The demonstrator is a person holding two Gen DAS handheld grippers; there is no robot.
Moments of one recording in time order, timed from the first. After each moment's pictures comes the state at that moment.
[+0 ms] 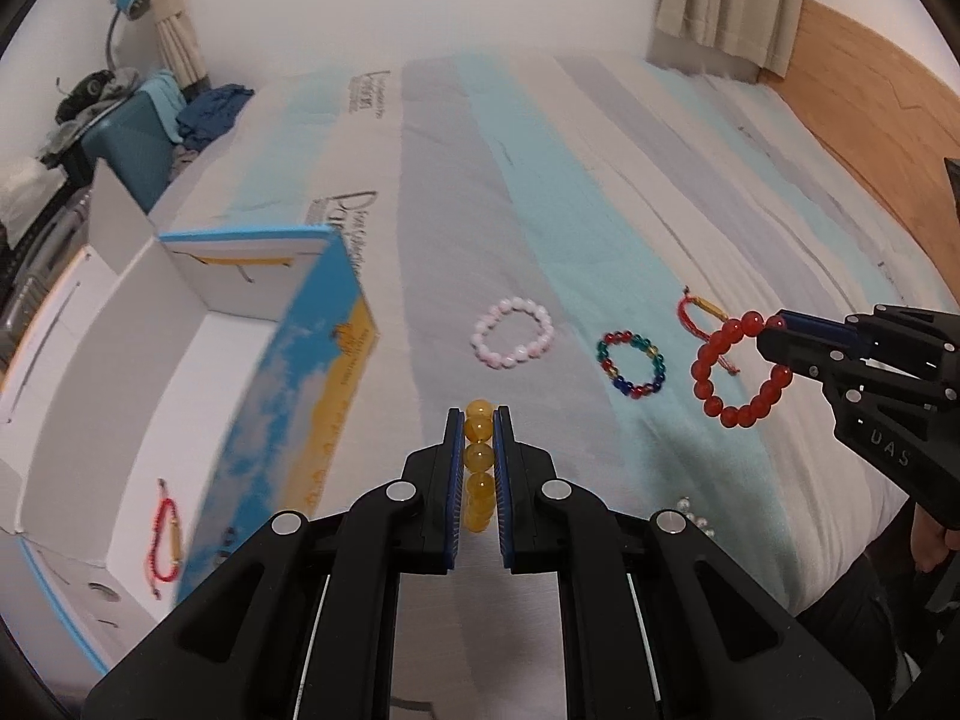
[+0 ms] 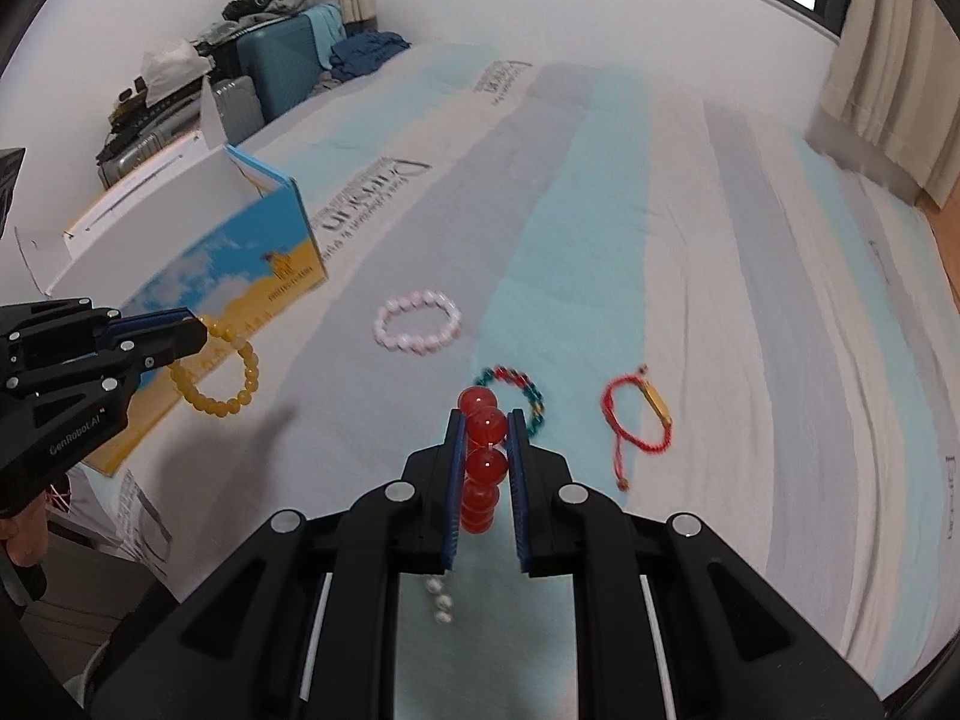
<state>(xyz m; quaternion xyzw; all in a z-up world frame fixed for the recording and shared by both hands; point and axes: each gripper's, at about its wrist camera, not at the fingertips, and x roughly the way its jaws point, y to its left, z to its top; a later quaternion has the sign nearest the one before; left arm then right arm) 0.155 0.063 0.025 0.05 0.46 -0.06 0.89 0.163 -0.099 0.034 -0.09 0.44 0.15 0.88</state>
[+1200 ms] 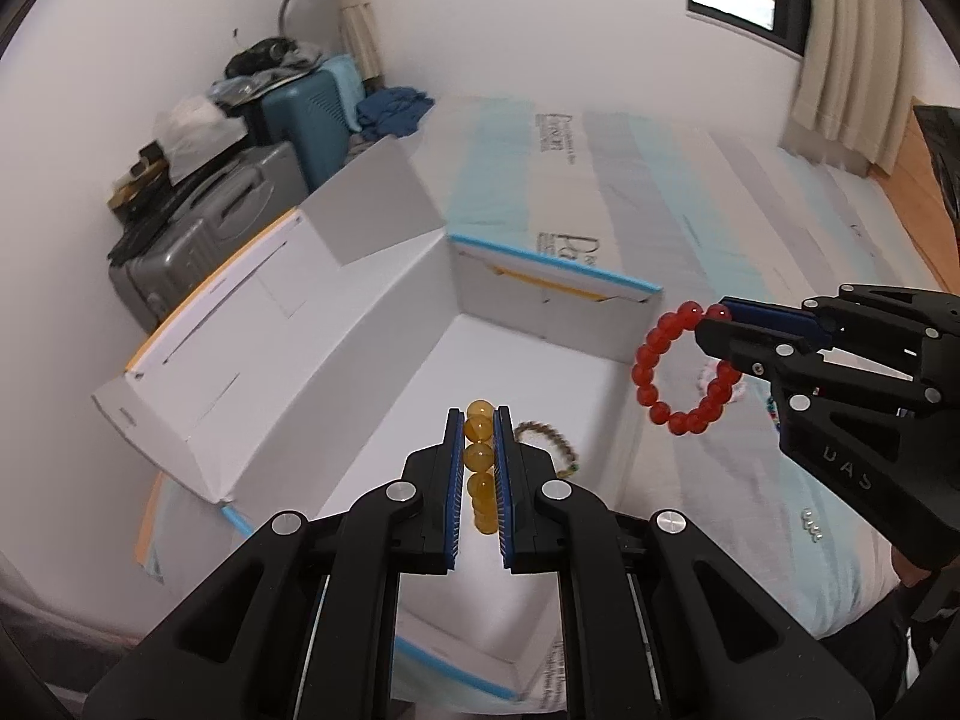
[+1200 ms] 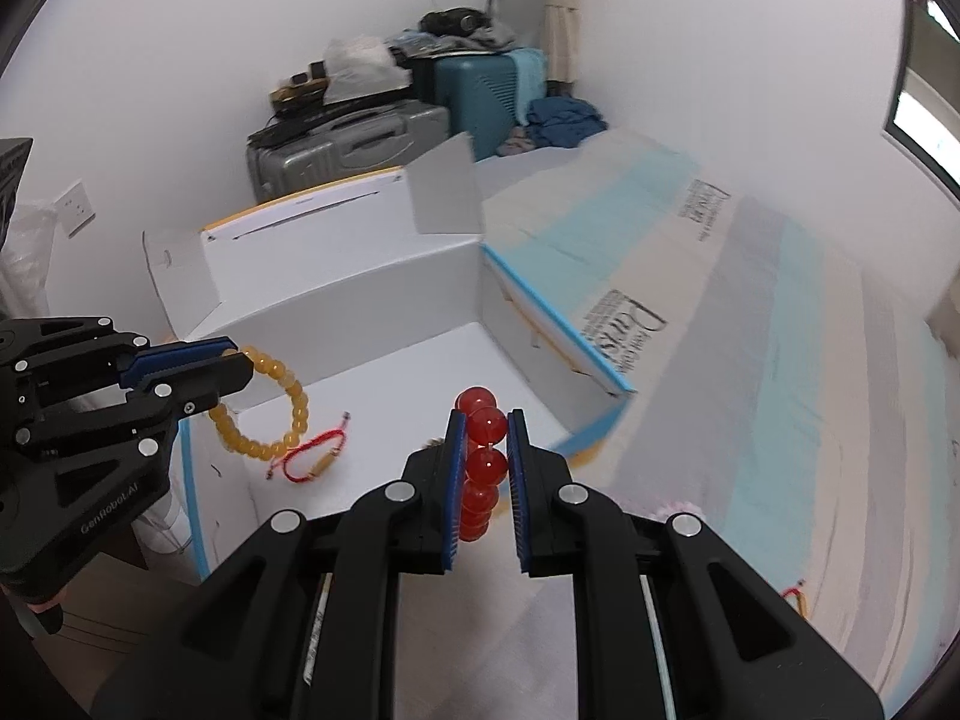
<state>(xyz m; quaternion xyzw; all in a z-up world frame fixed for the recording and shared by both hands) 0.108 0.259 0.103 0.00 0.43 0.07 0.90 0.162 0.158 0.104 -0.17 0.38 0.30 0.86</state>
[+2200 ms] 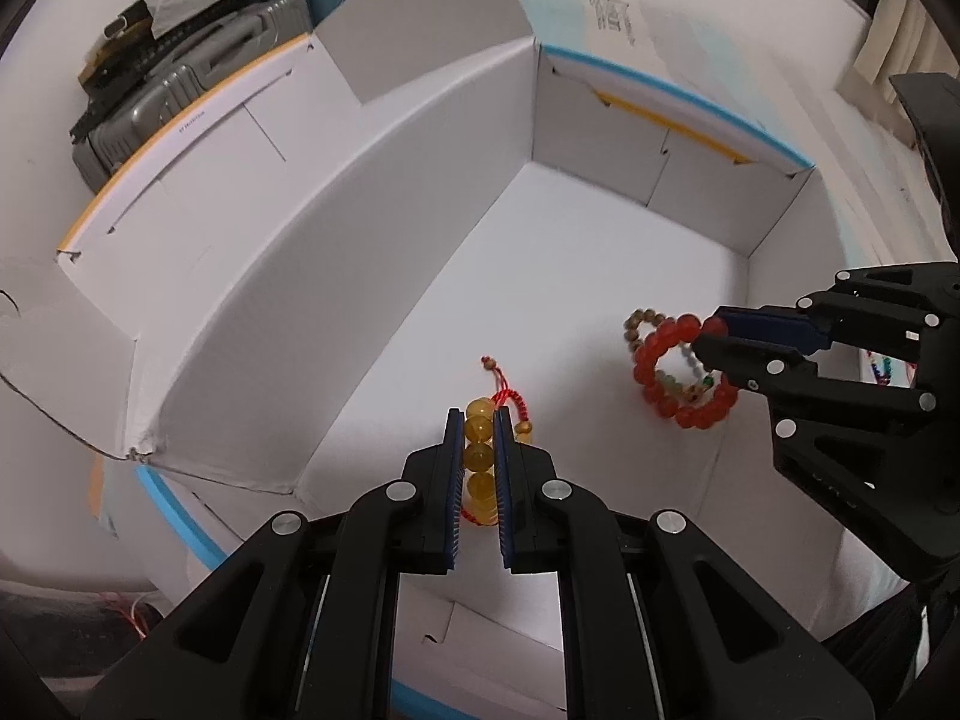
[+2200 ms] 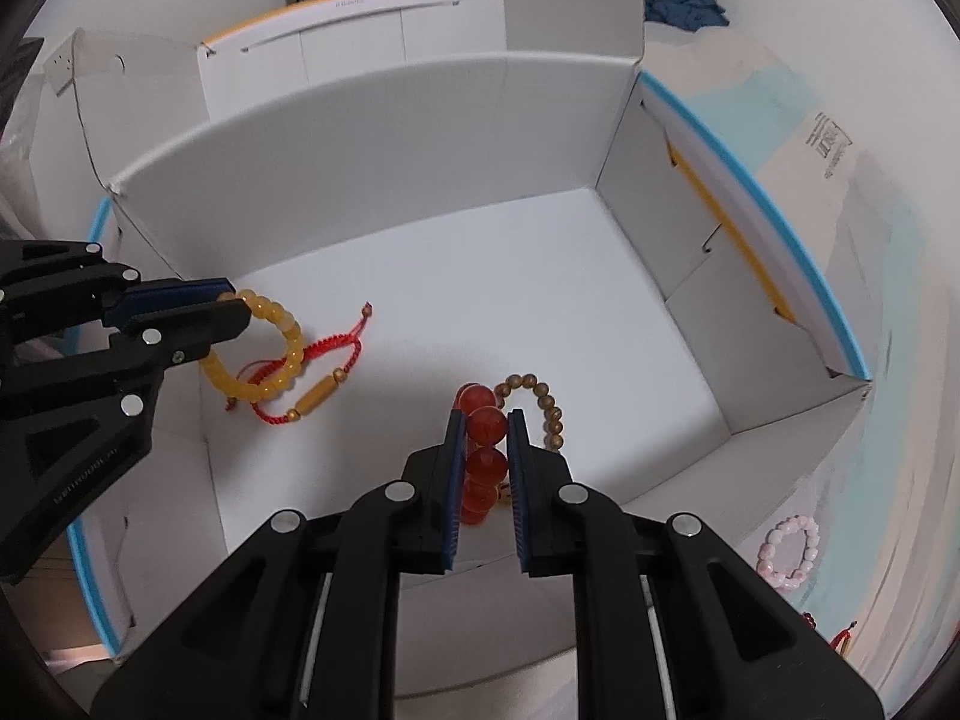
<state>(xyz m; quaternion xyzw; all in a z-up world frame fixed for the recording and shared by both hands) 0.141 0.330 -0.020 -0.04 0.54 0.08 0.84 0.200 0.249 -0.031 -0.27 0.50 0.32 0.76</state>
